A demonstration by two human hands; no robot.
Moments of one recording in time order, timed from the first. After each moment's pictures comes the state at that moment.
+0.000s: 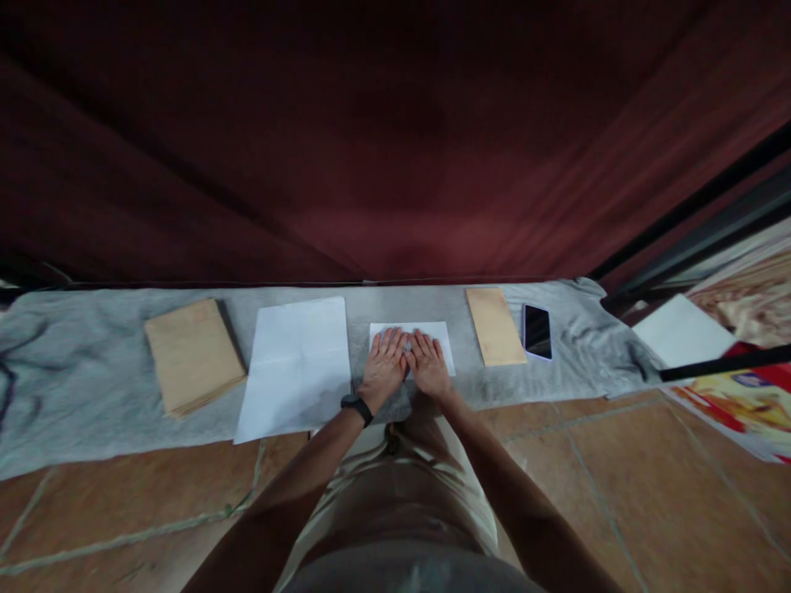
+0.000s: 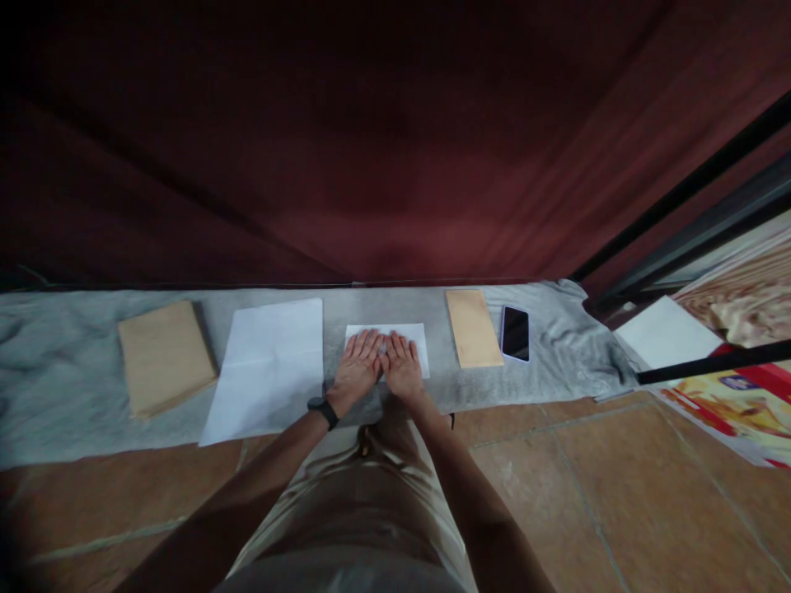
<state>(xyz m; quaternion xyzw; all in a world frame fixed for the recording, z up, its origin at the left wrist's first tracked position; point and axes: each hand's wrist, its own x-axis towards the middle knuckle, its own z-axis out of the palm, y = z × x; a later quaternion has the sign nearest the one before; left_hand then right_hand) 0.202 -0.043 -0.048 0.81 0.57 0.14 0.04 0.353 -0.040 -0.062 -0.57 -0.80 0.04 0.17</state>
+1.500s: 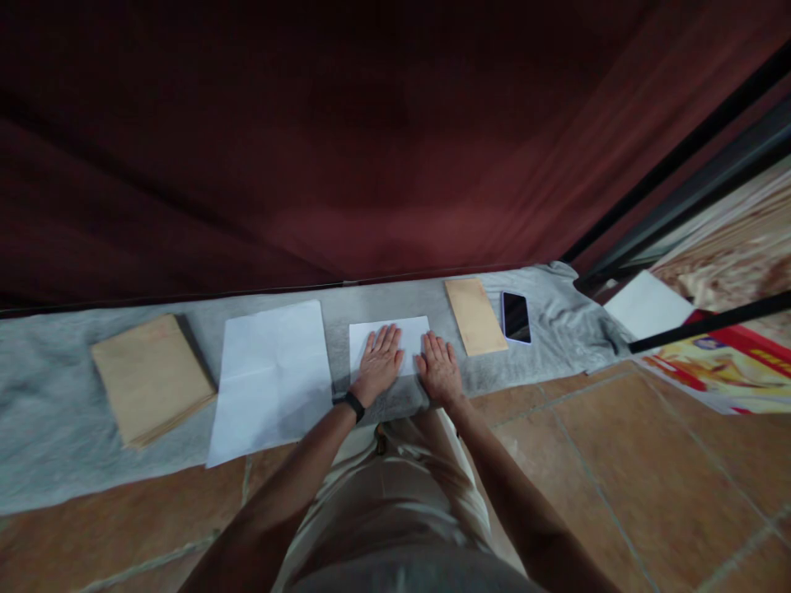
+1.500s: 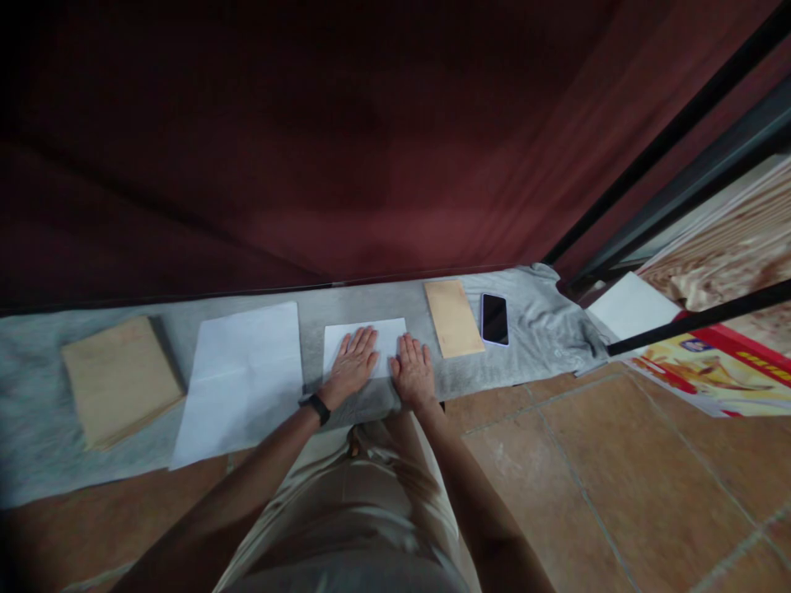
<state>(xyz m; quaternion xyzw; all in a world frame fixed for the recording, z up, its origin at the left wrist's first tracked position) 0.226 -0.031 -0.045 0.84 0.54 0.11 0.06 0.407 -0.069 -0.063 -0.64 -0.74 0.03 0.19</state>
